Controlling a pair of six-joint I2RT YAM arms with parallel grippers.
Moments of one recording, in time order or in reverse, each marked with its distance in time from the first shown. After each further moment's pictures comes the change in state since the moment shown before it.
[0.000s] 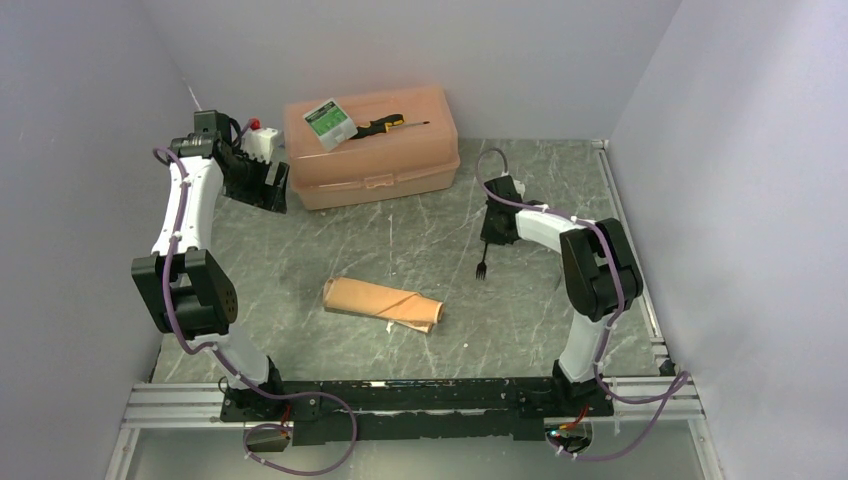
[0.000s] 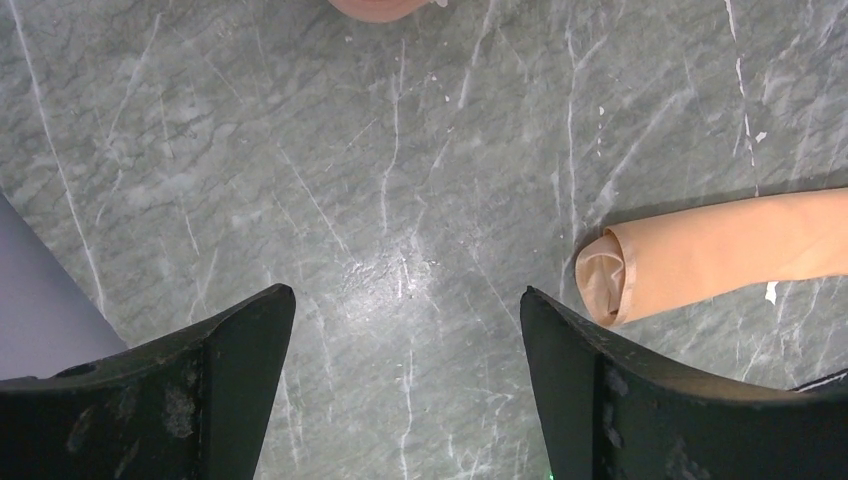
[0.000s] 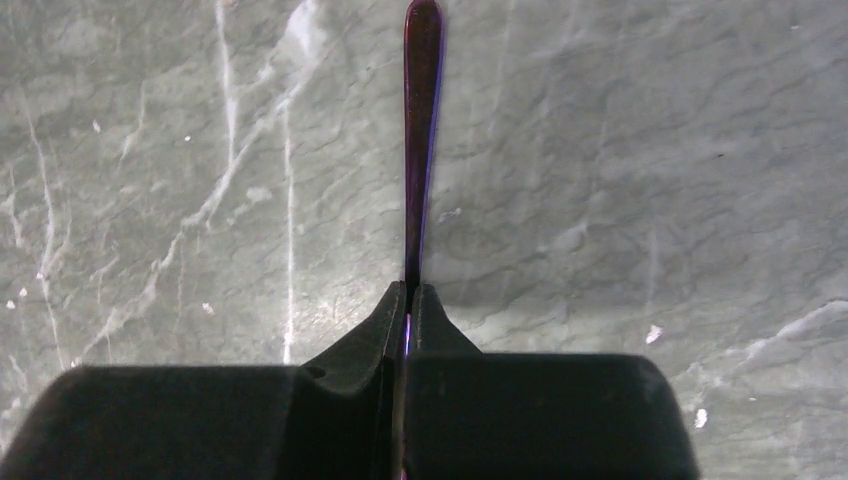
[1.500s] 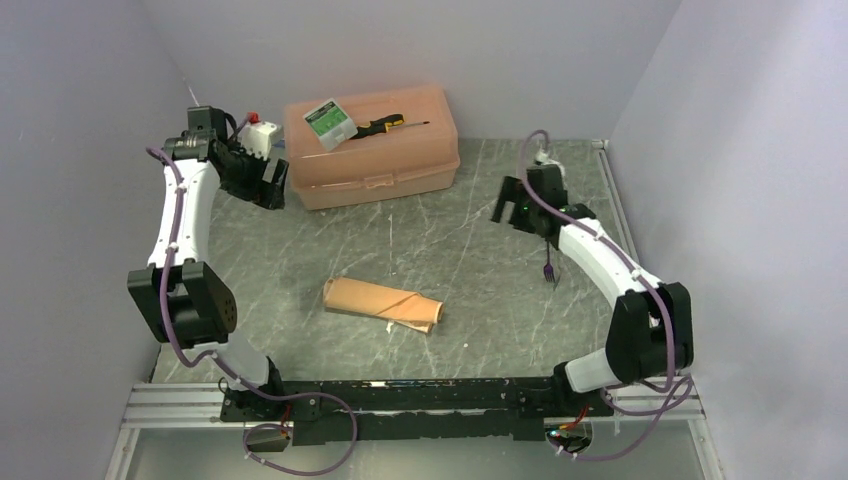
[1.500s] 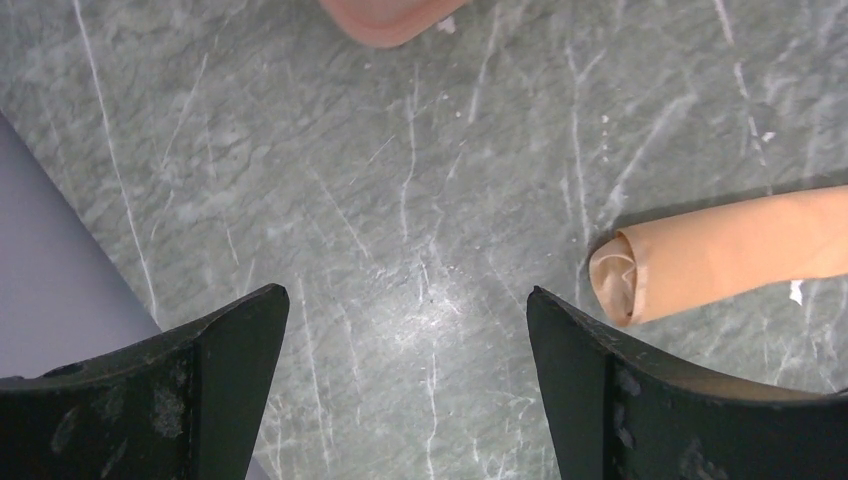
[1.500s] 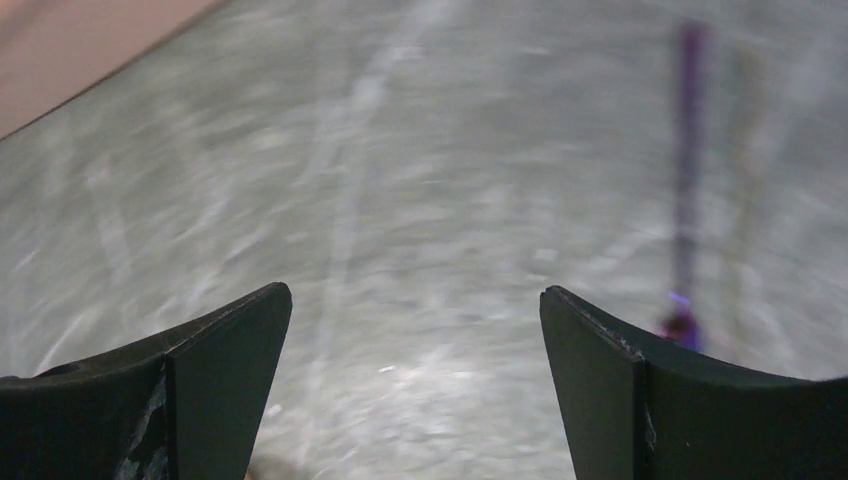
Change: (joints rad) left arm -0.003 -0.053 0.030 -0.013 0.021 0.062; right arm -0.023 -0.433 -0.076 -0.052 -0.123 -0.107
